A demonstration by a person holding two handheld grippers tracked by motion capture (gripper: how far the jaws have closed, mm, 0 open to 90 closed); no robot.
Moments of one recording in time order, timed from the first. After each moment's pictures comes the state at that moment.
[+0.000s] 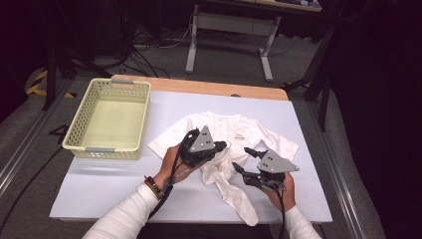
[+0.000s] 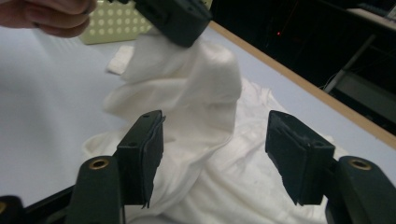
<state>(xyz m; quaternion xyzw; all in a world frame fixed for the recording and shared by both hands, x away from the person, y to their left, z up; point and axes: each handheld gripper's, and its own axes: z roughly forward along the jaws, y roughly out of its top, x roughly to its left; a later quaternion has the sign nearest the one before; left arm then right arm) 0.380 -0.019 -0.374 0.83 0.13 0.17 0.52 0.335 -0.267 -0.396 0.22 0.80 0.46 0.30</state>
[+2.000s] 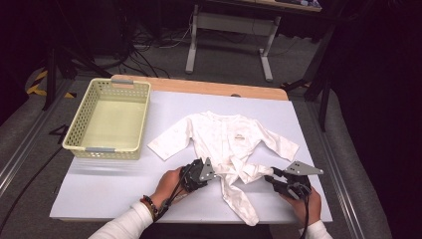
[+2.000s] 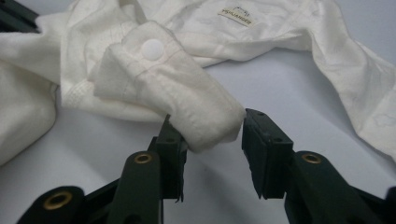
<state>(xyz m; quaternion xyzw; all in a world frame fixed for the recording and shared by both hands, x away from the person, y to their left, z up) 0.360 -0.027 -0.461 0.91 0.12 0.17 0.36 0.322 -0.359 -0.435 0.39 0.81 0.38 0.22</state>
